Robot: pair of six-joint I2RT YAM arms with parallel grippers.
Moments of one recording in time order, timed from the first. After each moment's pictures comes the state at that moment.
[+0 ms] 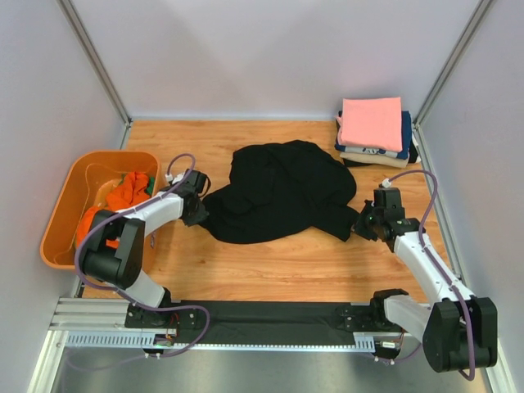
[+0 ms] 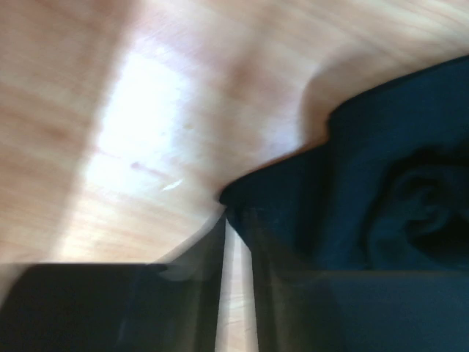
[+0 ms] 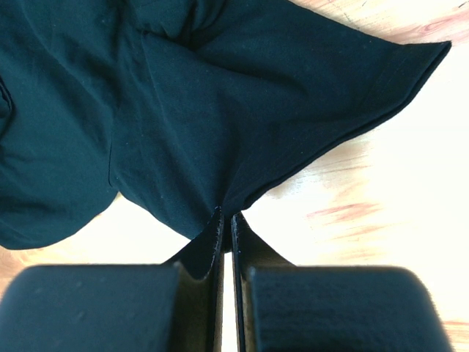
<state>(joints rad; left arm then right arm) -0.30 1.56 0.83 -0.46 -0.27 -0.73 0.11 1.04 0.61 -0.49 -0.09 0.62</state>
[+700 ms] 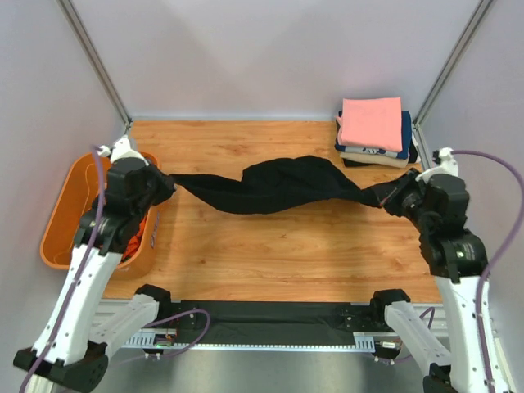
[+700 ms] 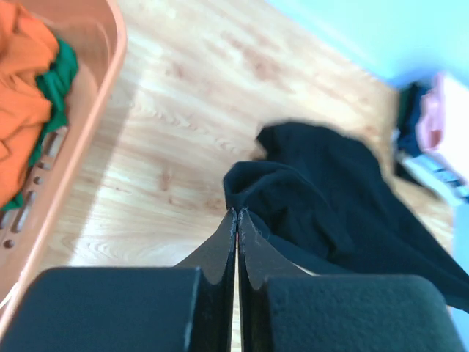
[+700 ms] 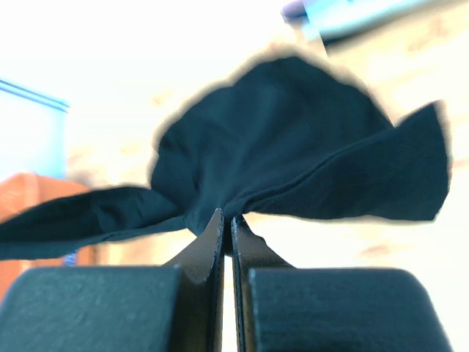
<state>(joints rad) -0.30 0.90 1.17 -0.78 -0.25 -0.69 0.11 0.74 1.11 -0.78 -0.05 0.62</state>
